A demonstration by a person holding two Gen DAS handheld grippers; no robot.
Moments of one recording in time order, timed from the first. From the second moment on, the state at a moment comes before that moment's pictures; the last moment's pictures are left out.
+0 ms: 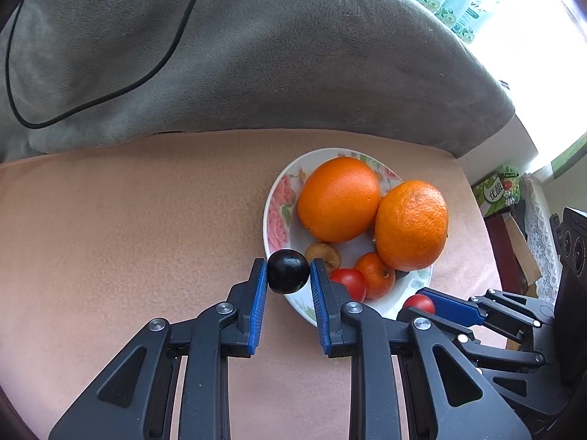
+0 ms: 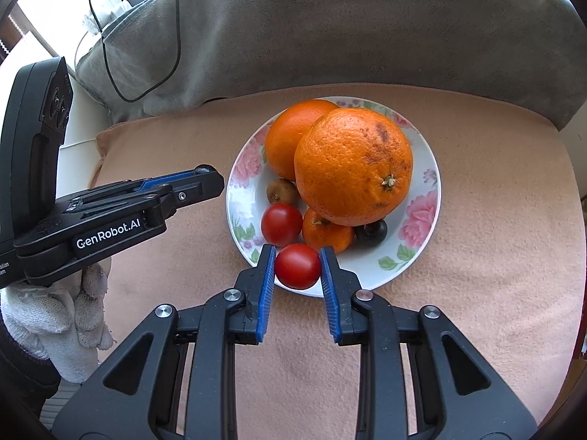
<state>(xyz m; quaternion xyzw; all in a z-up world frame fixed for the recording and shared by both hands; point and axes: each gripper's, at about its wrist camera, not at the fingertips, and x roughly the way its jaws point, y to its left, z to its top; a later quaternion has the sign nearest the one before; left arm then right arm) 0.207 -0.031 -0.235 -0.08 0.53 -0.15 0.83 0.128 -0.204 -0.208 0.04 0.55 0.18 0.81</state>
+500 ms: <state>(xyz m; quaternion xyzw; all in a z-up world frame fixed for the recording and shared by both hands) 0.217 -0.042 -0.228 -0.08 0.52 -0.17 0.83 0.140 -0.201 -0.212 0.04 0.55 0.18 0.81</state>
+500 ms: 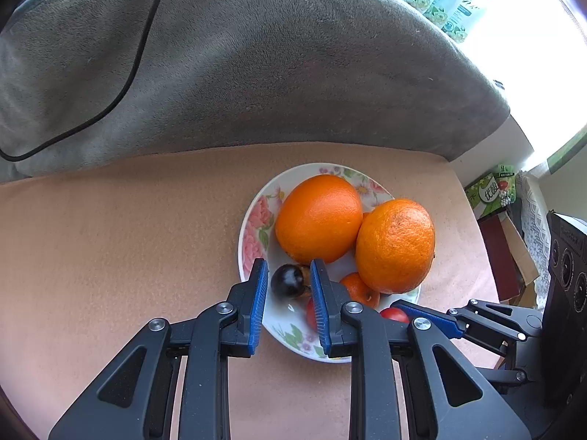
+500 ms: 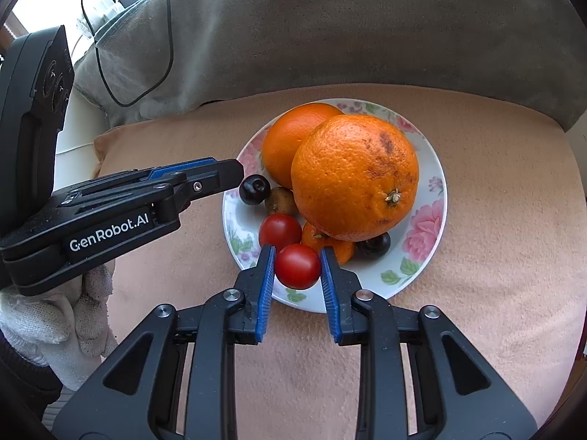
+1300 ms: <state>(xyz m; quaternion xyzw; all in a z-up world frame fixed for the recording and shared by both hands) 0.189 -0.025 -0.189 -0.08 0.49 -0.15 0.85 0.114 -0.226 -0.175 0.06 0.53 0.17 0.83</state>
